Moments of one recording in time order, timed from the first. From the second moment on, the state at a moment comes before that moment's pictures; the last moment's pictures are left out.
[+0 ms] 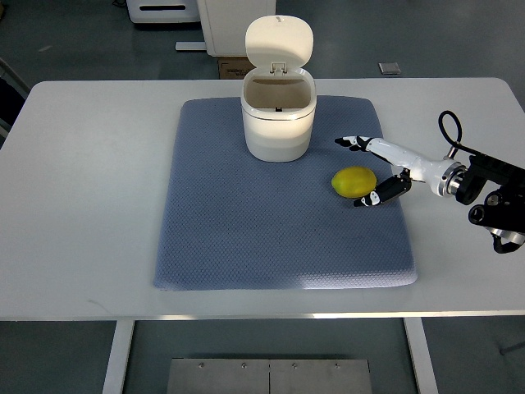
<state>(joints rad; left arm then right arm) 0.00 0.00 -0.05 -0.20 -0.09 0.12 -0.39 1.29 -0.49 -0.55 1.09 -0.56 -0.29 0.46</state>
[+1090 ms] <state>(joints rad) 0.00 0.00 -0.06 -0.20 -0.09 0.12 -0.39 1.30 -0.42 -0.59 1.03 -0.56 -0.29 0.43</state>
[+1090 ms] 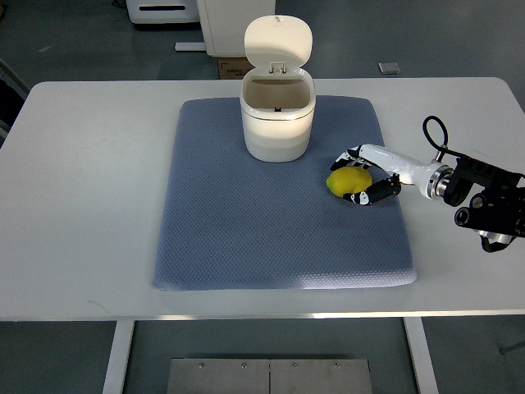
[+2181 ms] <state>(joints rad) 0.00 0.00 -0.06 -0.20 -0.09 0.12 -0.39 1.53 -0.73 -0.57 1.03 -0.46 -0.14 0.48</state>
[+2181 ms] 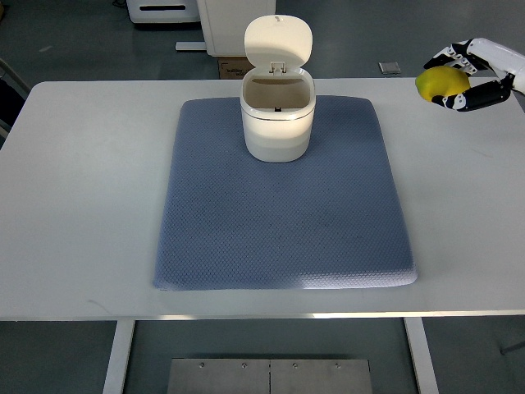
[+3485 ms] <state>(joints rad) 0.00 0.00 -0.06 -0.20 -0.09 0.12 -0.39 1.51 -0.02 -0.57 0.54 -0.19 -0.03 0.37</state>
